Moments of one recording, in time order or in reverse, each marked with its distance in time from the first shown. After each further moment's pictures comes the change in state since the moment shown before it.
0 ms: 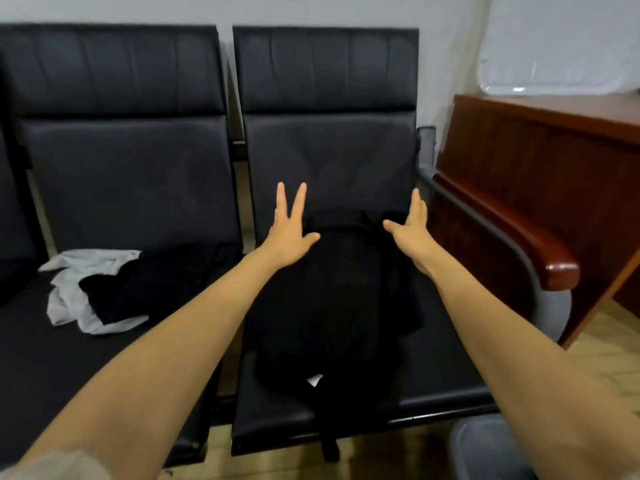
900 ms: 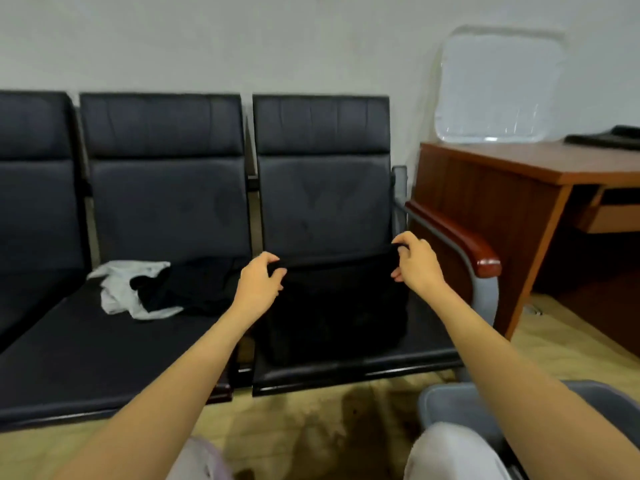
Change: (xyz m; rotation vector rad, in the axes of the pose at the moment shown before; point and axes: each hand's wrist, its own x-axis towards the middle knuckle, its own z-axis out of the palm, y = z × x) left_hand -0.189 0.040 -0.036 -0.272 0.297 -0.172; right_hand -0.163 -0.023 -0.056 -0.258 0.178 -0.151
